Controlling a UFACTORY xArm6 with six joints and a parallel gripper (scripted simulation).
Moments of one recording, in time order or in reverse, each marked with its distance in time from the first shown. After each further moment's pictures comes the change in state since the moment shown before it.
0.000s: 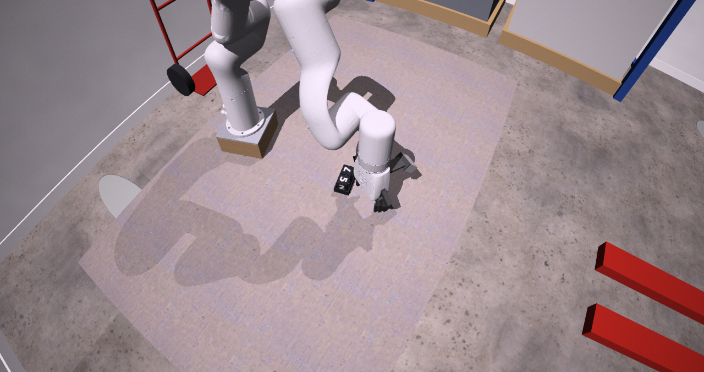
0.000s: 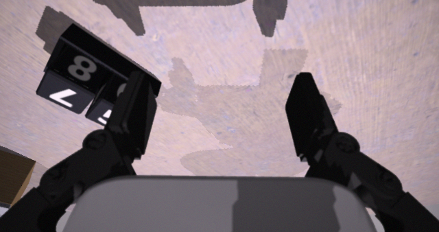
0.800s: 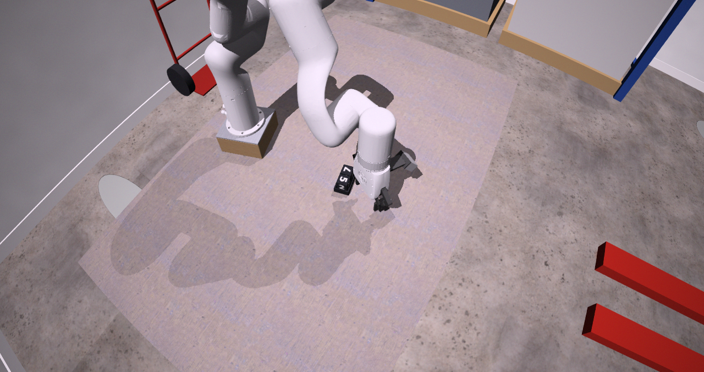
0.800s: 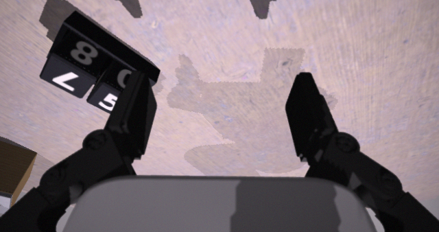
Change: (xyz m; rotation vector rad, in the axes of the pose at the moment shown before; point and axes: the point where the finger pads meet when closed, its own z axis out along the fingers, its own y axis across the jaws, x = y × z) arm -0.003 0.003 -0.013 0.000 0.000 -0.001
